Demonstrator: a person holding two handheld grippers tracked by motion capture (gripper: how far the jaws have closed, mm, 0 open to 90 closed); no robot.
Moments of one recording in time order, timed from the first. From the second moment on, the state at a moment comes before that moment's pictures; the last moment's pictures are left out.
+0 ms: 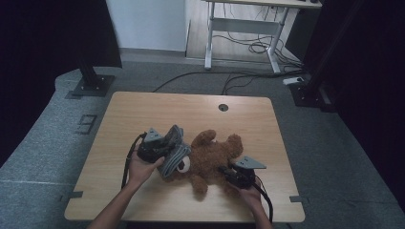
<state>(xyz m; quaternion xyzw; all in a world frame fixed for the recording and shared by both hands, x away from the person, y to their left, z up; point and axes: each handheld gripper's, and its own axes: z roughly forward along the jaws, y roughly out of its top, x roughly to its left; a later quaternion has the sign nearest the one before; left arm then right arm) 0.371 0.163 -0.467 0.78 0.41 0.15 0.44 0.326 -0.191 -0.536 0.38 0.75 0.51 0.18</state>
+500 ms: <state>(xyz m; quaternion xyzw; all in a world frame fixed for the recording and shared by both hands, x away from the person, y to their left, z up) 0.368 0.192 -0.531 0.78 0.47 0.12 0.39 0.327 -0.192 -0.537 0.38 0.75 0.51 0.18</state>
